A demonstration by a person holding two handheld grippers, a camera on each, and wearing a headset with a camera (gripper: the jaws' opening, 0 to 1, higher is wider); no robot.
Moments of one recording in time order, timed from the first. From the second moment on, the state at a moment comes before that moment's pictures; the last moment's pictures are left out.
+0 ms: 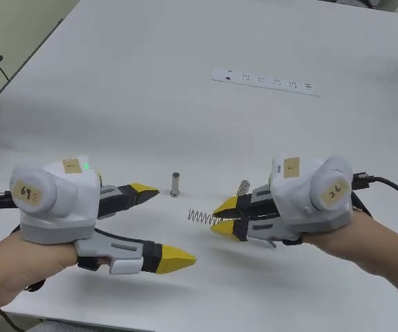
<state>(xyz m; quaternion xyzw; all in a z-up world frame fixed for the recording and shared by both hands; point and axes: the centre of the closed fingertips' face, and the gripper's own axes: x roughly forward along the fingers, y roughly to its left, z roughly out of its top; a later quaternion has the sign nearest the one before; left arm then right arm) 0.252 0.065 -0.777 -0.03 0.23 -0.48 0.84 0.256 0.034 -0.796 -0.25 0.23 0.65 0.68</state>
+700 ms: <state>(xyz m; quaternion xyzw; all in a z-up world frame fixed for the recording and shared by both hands) 0.255 0.022 -0.770 0.00 0.22 -0.56 0.80 0.246 0.015 -0.781 -0.26 0.22 0.67 0.66</state>
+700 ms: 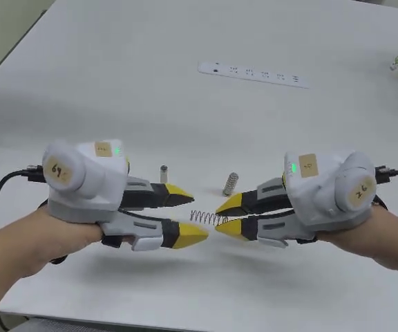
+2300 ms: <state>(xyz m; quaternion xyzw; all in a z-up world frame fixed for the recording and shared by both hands) 0.237 0.002 -0.763 0.02 0.20 -0.61 0.76 0.238 -0.009 -0.776 -0.20 0.25 0.65 0.69</state>
